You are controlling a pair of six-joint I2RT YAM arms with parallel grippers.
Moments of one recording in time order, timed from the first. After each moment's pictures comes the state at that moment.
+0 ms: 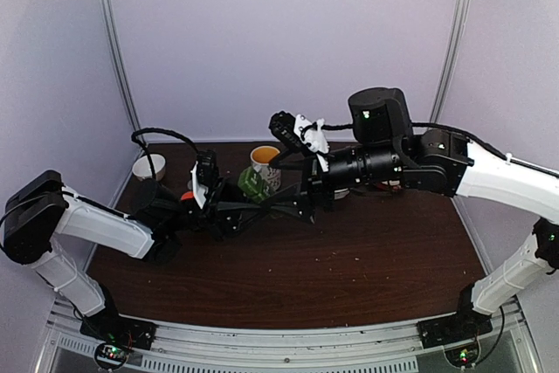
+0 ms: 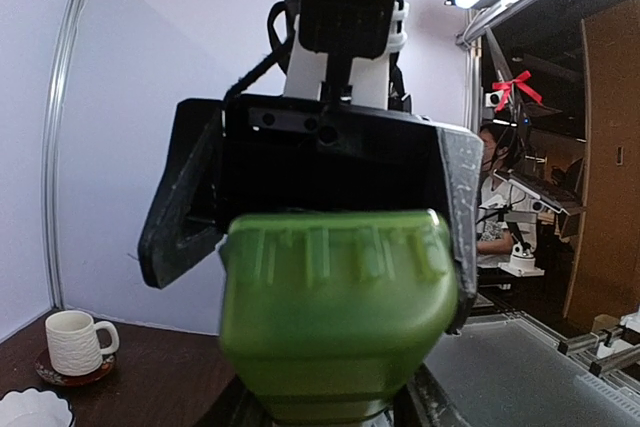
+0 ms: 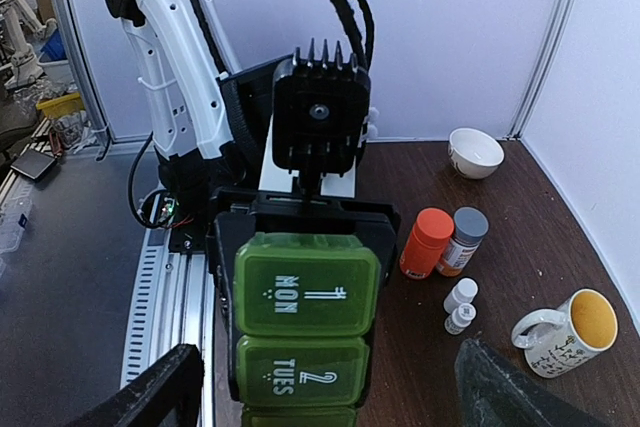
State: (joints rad) left arm -0.90 1.54 0.58 1.48 0.73 -0.44; right arm 1.09 1.41 1.41 -0.35 -0.32 -0.18
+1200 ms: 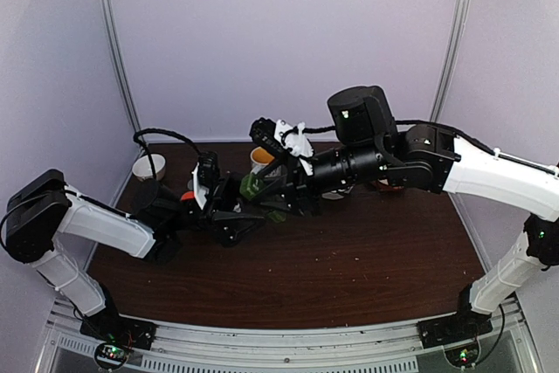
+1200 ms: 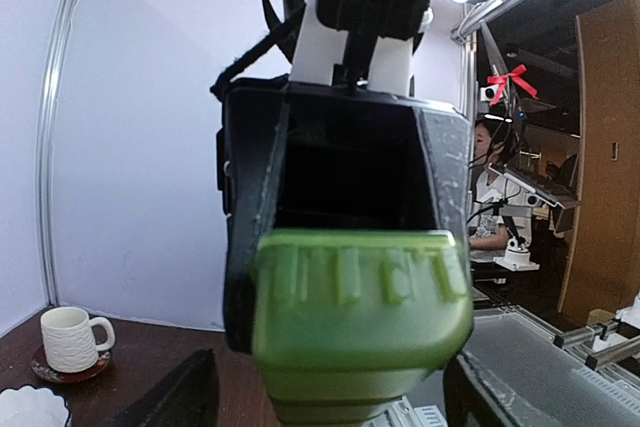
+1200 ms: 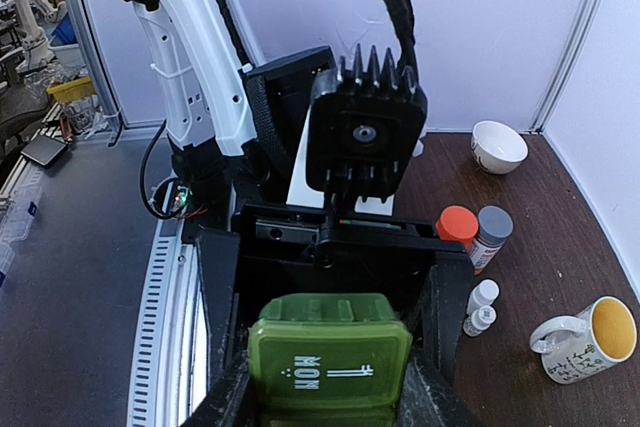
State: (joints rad) left arm -0.89 1.56 0.58 1.49 0.76 -0.44; right arm 1.12 1.50 1.51 -0.42 -0.32 -0.18
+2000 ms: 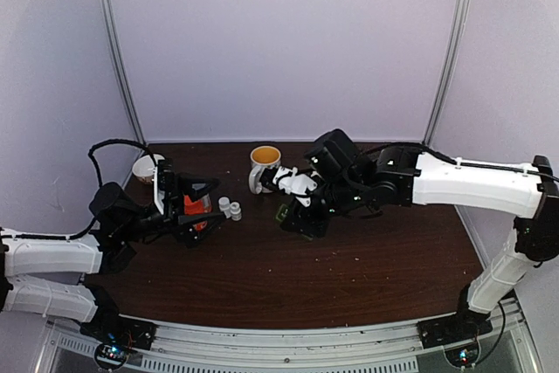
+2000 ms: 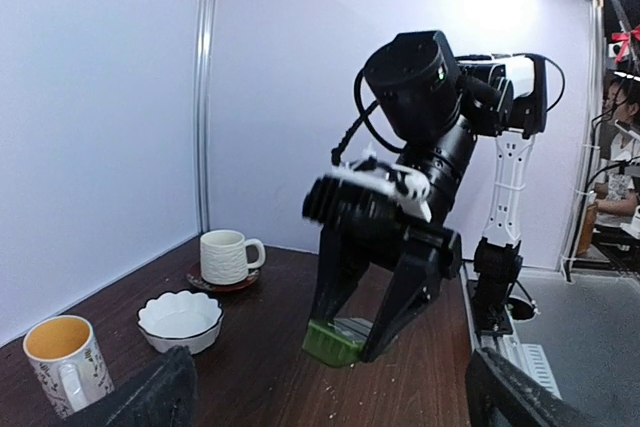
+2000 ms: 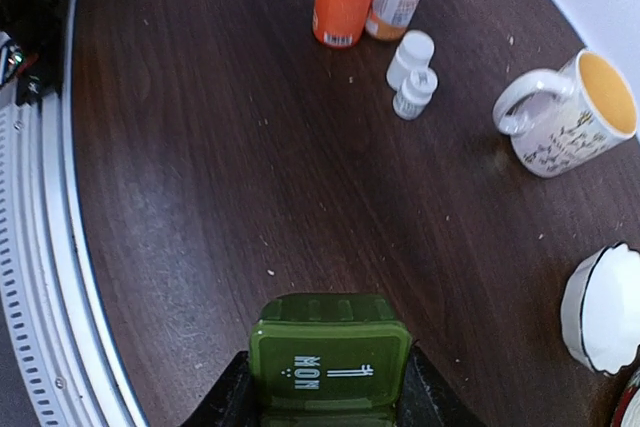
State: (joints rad) left arm -0.67 1.07 0.33 1.01 0.63 -0.20; right arm 1.06 1.58 1.38 -0.57 -0.02 -0.15
